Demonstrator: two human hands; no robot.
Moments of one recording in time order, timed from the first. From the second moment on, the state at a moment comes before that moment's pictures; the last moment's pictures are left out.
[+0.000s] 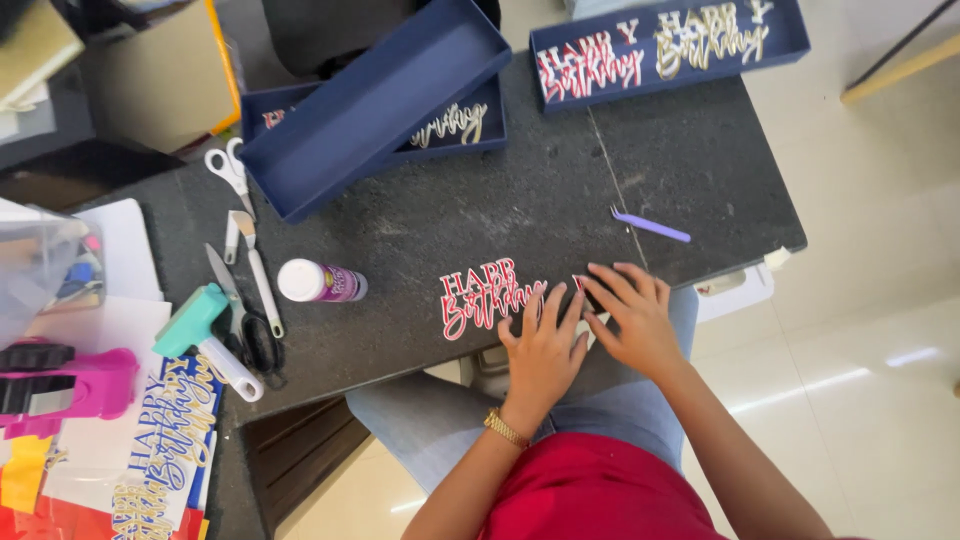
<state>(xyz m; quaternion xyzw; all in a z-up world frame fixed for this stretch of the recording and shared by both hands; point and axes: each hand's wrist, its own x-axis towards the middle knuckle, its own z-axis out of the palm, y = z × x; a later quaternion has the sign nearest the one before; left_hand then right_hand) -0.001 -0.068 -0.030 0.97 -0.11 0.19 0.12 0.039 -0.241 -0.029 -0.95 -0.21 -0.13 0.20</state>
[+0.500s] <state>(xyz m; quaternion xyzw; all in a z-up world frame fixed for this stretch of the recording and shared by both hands) -0.033 -0.044 0.012 0.93 -0.11 0.12 0.32 0.037 -0.236 -0.031 -0.91 -0.32 -0.19 0.20</state>
